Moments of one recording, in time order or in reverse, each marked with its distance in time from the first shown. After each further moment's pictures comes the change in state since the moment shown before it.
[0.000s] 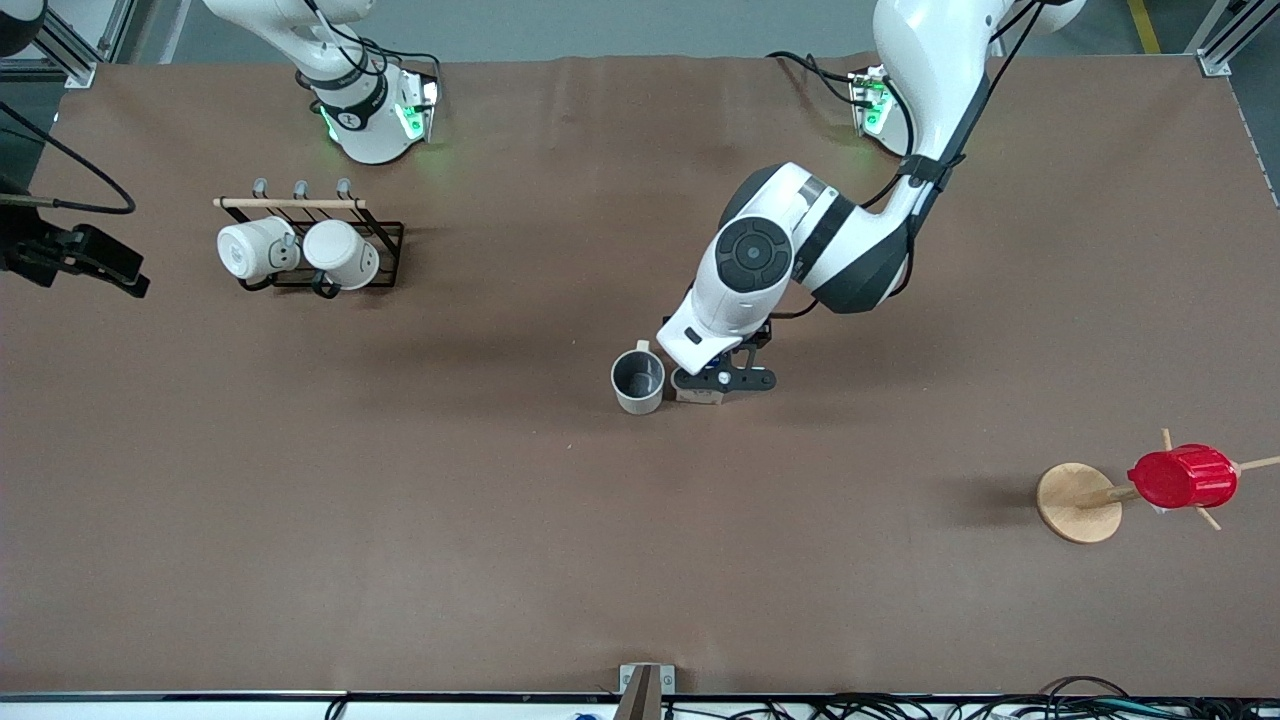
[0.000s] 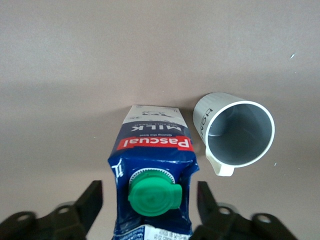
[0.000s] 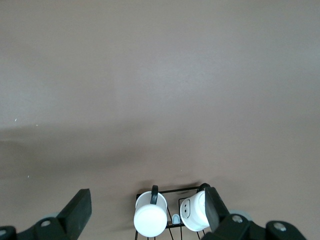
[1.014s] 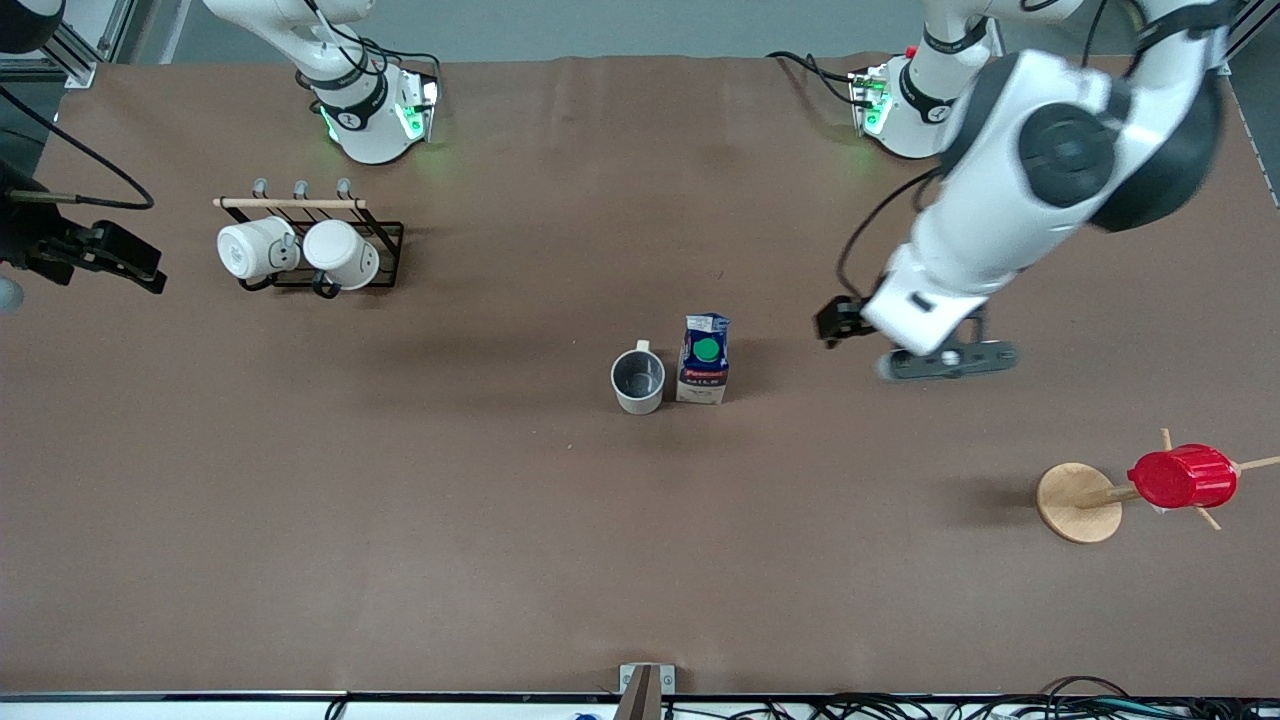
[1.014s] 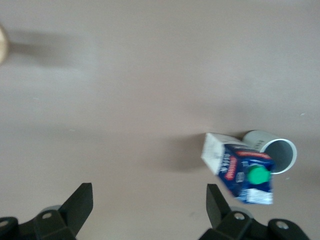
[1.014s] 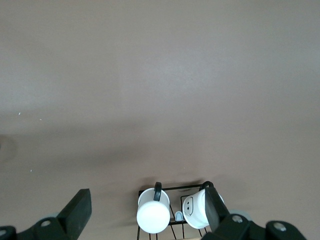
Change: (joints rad) left arm 0.309 -0.346 0.012 -0.051 0.000 -0.216 0.191; right arm 0.002 0.000 0.015 0.000 0.001 -0.009 0.001
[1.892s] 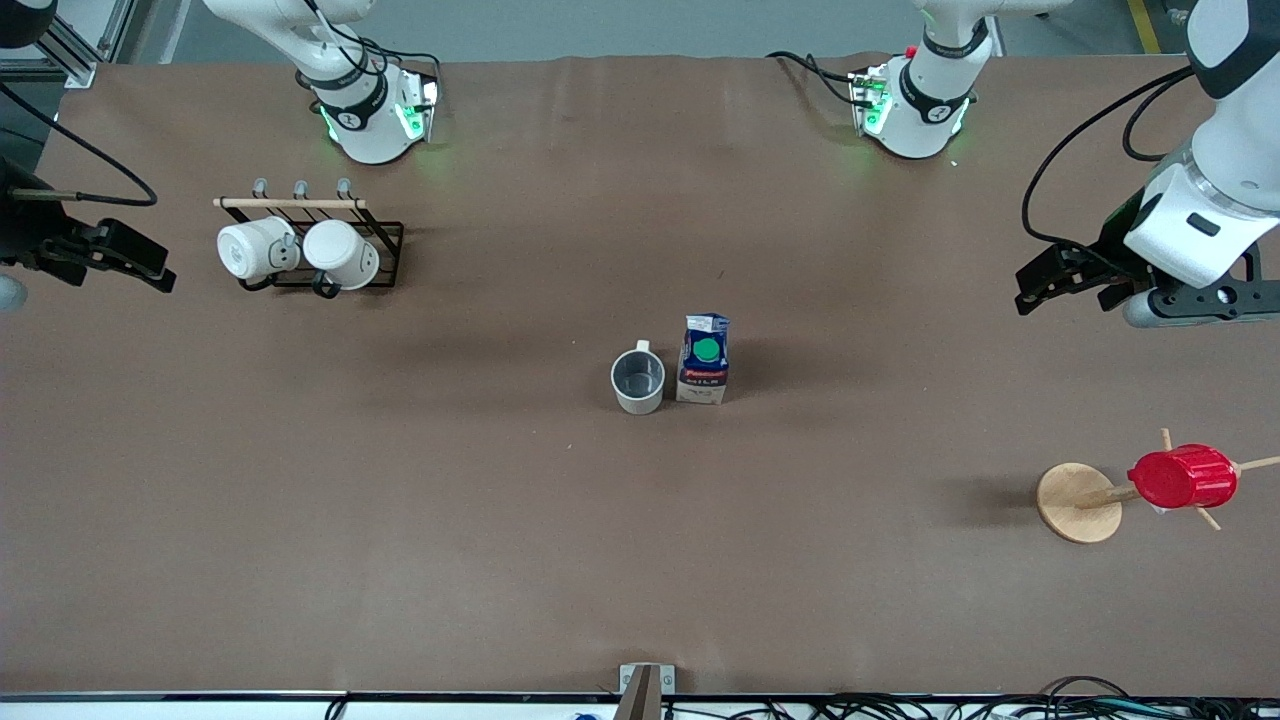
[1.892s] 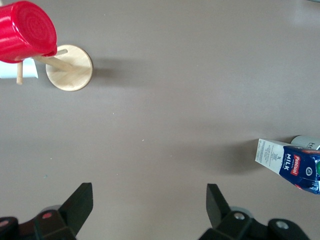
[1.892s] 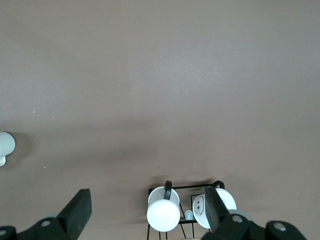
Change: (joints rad) left arm 0.239 -0.195 0.004 -0.111 0.000 -0.015 0.267; right arm 0.000 0.000 -0.005 0.000 0.048 0.000 -0.002
